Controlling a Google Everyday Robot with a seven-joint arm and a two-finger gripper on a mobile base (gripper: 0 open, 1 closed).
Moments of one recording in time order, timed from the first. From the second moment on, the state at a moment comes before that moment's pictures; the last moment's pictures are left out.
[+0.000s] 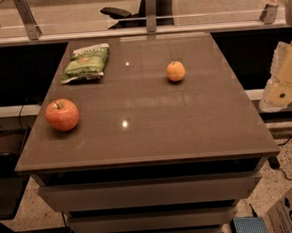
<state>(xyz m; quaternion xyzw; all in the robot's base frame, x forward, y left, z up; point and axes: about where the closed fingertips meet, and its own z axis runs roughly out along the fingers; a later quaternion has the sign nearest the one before) 0.433 -0.197 1.034 -0.60 0.76 -0.09 0.23</state>
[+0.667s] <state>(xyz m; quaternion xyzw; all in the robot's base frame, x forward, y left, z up) 0.465 -0.174 1.033 -0.61 0.75 -0.07 0.26</state>
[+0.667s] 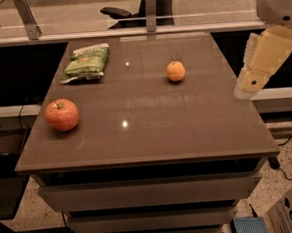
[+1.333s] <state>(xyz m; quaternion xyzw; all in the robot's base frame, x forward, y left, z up) 0.511 -0.140 1.013 -0.62 0.73 -0.04 0.28</state>
